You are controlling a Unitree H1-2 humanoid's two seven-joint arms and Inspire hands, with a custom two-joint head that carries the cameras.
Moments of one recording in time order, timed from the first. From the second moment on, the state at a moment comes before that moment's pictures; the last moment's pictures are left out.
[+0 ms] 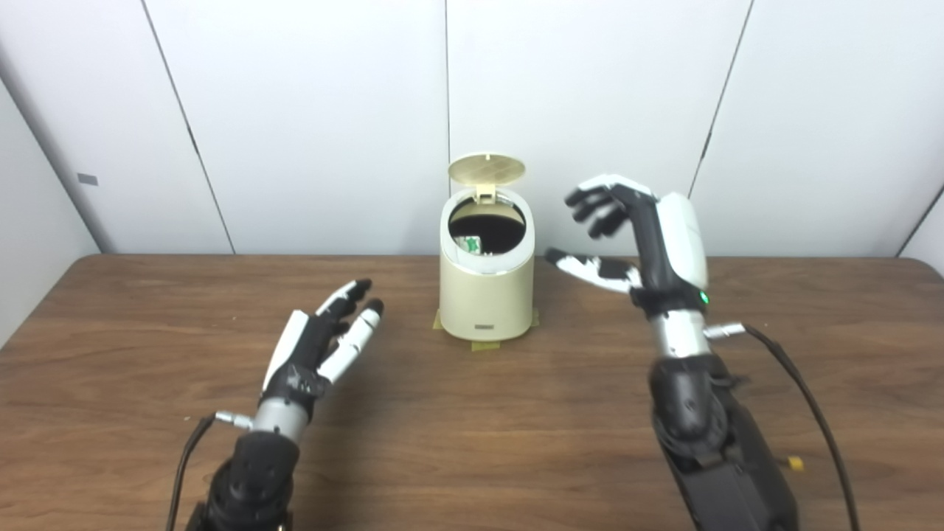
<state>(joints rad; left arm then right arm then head) -0.26 0.13 0.00 -0.16 0.28 0.41 -0.11 -0.38 -0.12 0.13 -0.02 -0.62 0.01 -0.31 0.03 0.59</state>
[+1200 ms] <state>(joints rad) -0.84 0.19 -0.08 0.39 0.10 0.16 -0.20 -0.05 -0.02 -0.02 -0.13 -0.01 0.19 0.01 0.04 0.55</state>
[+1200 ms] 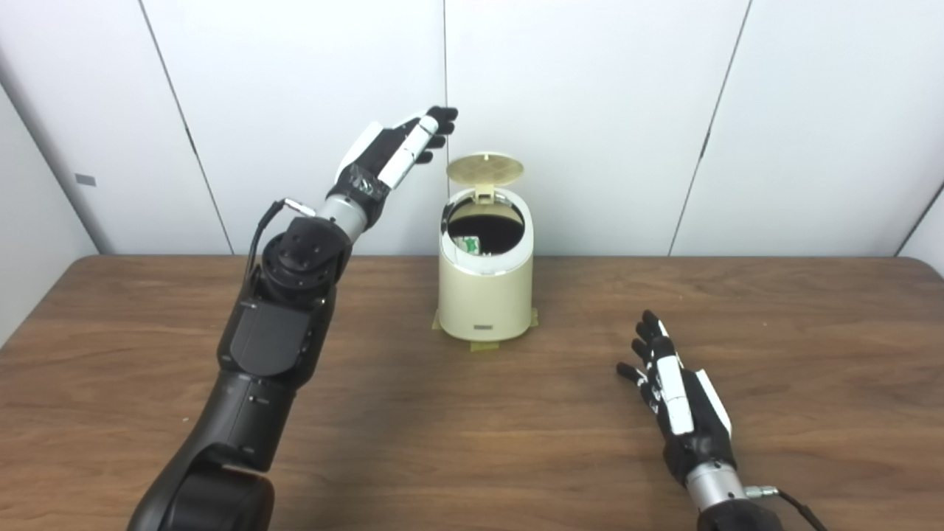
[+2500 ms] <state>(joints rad) -0.79 0.33 -0.36 0.26 0.67 -0.12 -0.17 -0.07 -0.04 0.01 -0.07 -0.13 0.12 -0.05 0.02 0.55</state>
